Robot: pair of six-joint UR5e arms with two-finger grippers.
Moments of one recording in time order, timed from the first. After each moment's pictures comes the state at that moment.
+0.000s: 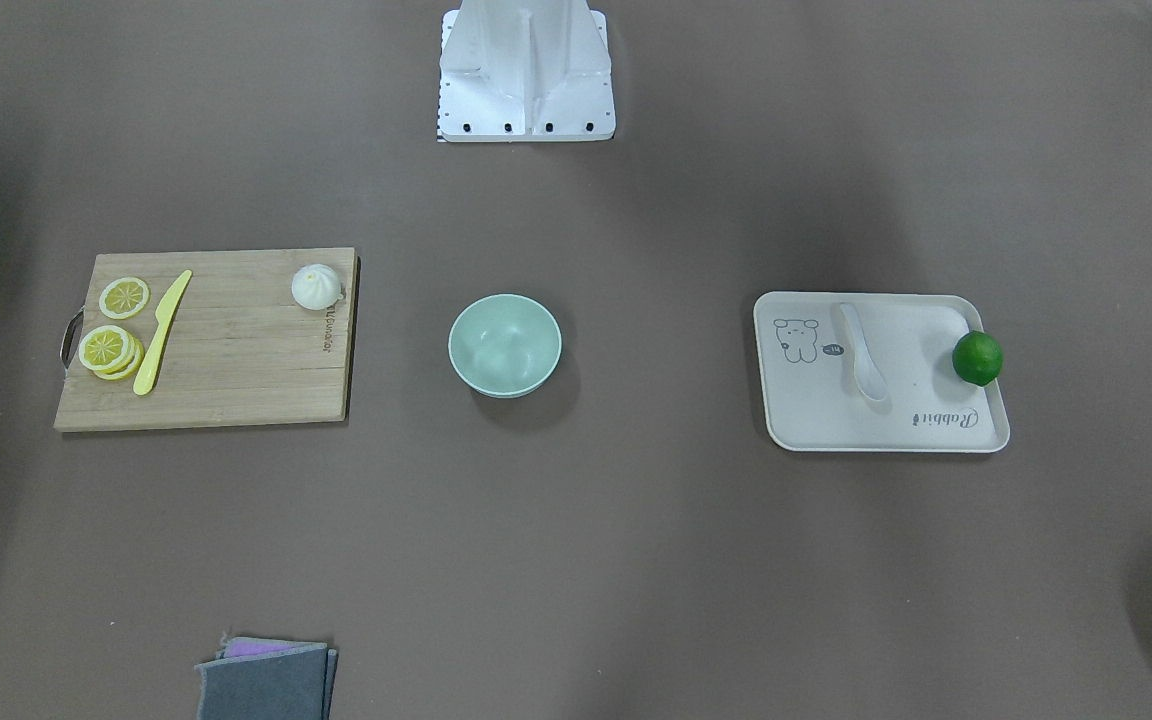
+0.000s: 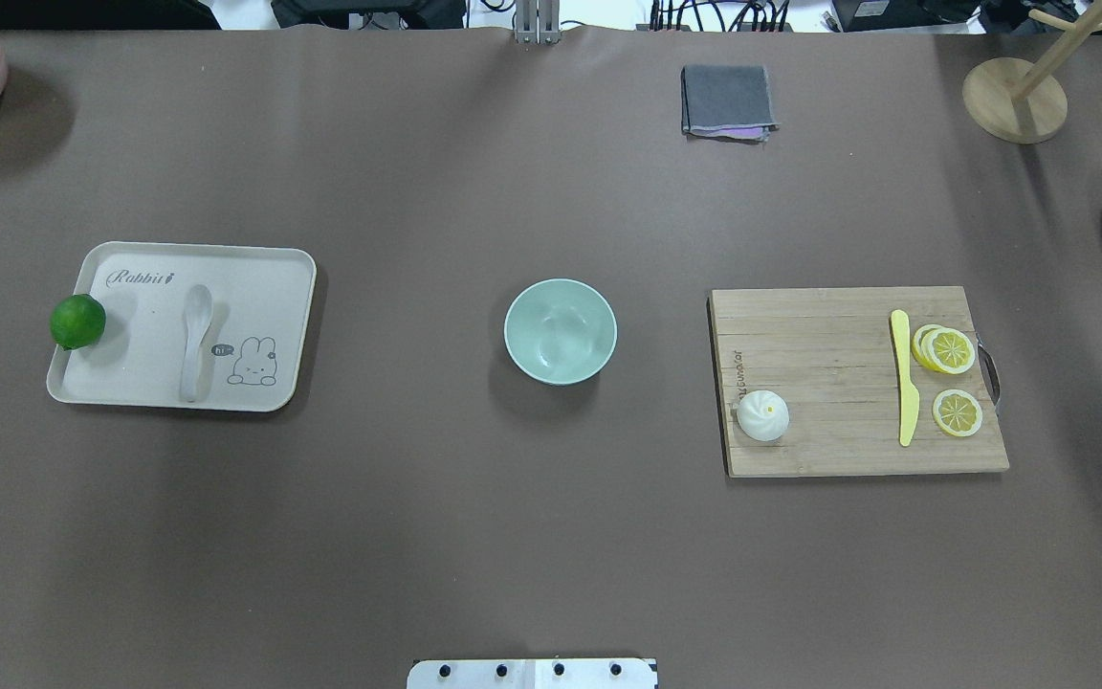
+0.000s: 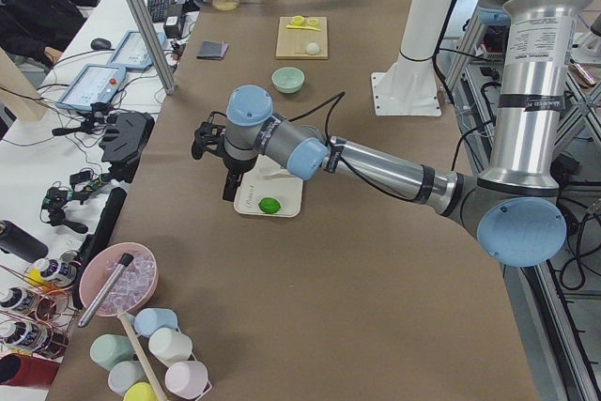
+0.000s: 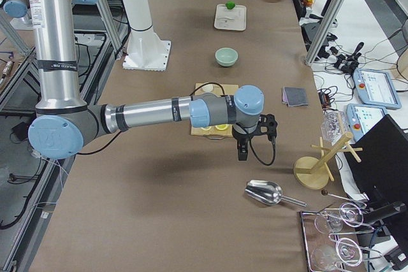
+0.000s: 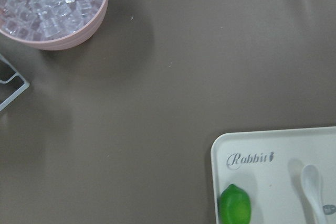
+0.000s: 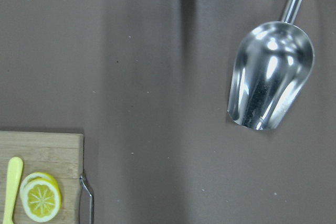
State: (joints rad) left arm -1.43 -1.66 -1.81 -1.88 -2.38 -0.38; right arm 1.49 -1.52 1.72 -1.57 2.42 0.14
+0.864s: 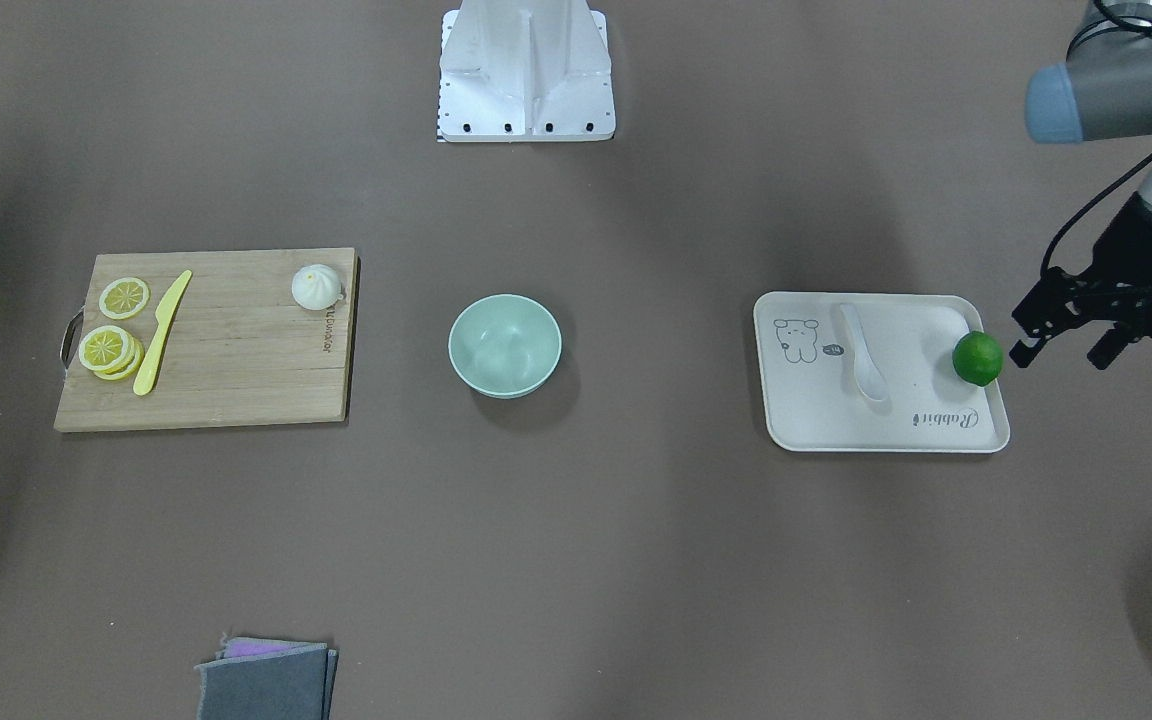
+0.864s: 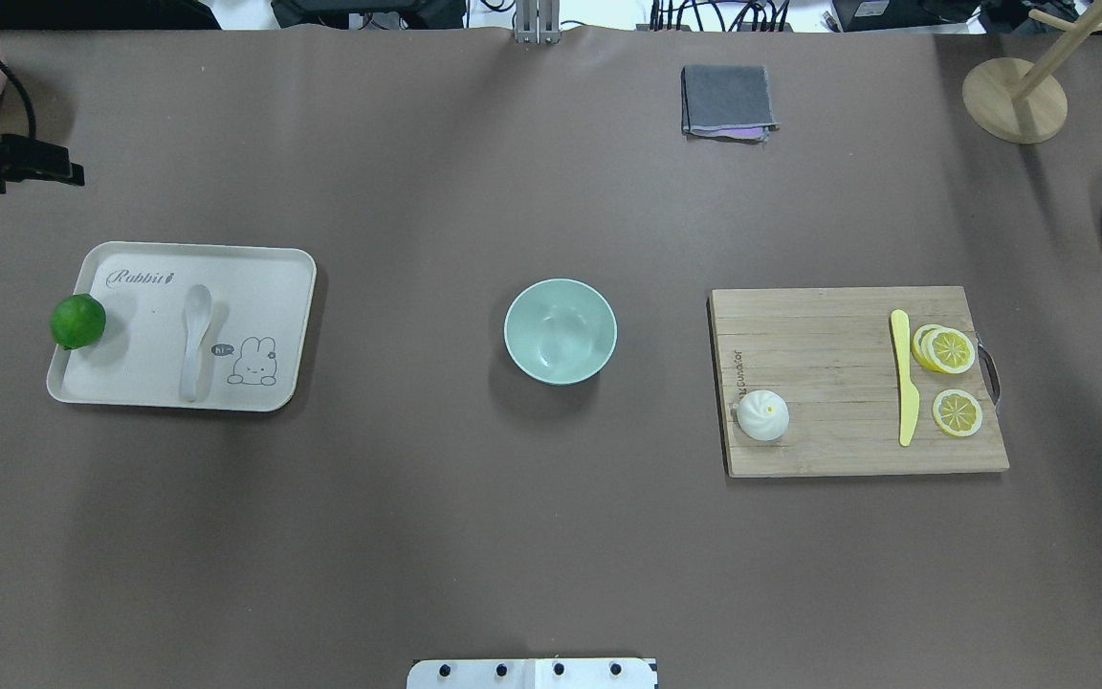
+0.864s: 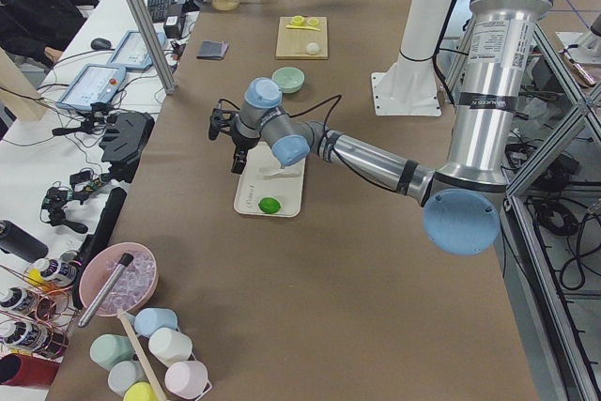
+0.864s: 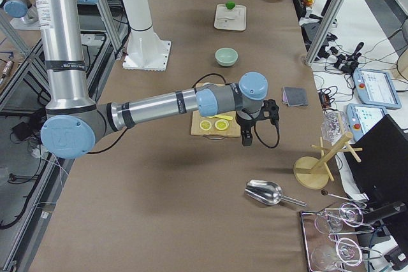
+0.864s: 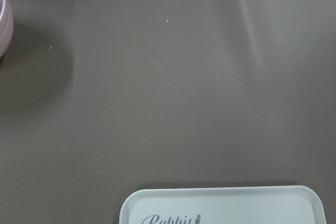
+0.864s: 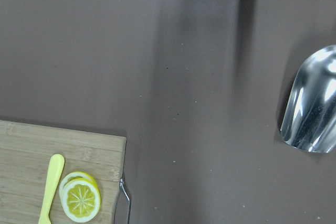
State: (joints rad) left arm -1.08 -1.69 -1.77 -2.15 -2.04 -0.94; right arm 1.43 -1.49 1.74 -1.57 2.44 0.15
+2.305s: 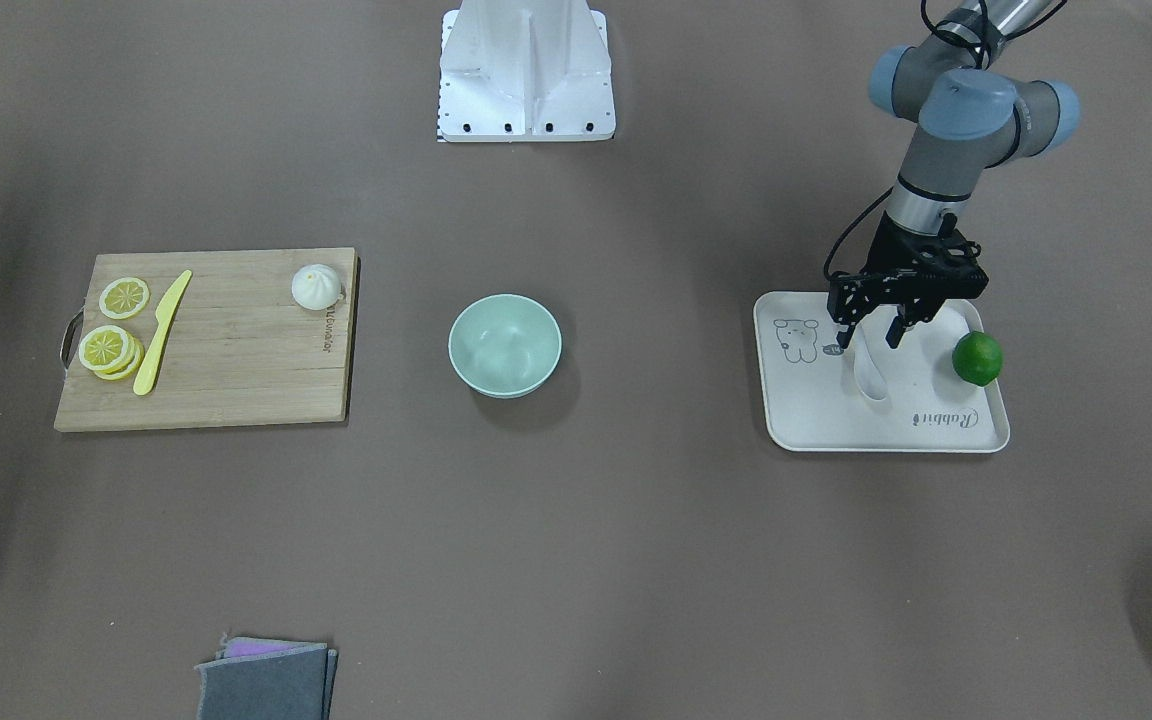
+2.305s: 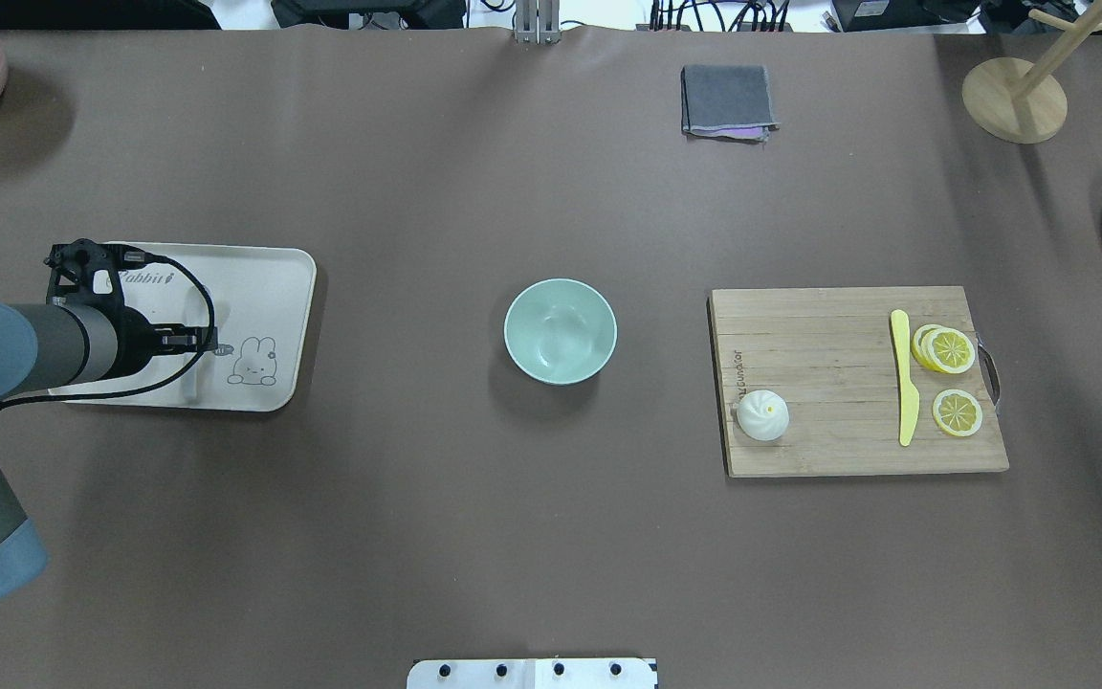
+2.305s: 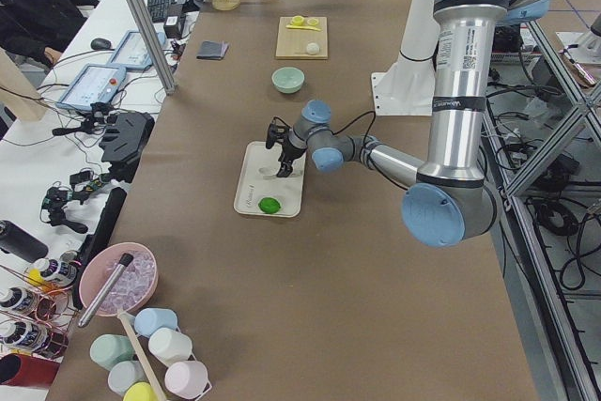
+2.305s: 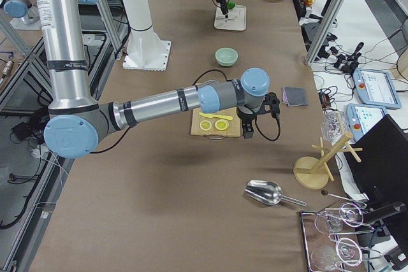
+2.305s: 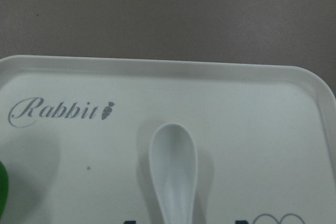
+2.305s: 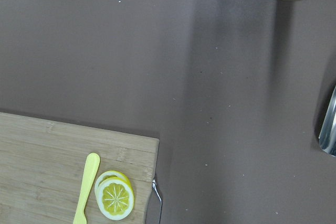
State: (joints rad) left arm -0.64 -1.61 -1.75 -2.26 -1.64 -1.13; right arm 1.43 -1.48 1.75 -1.57 2.51 0.15
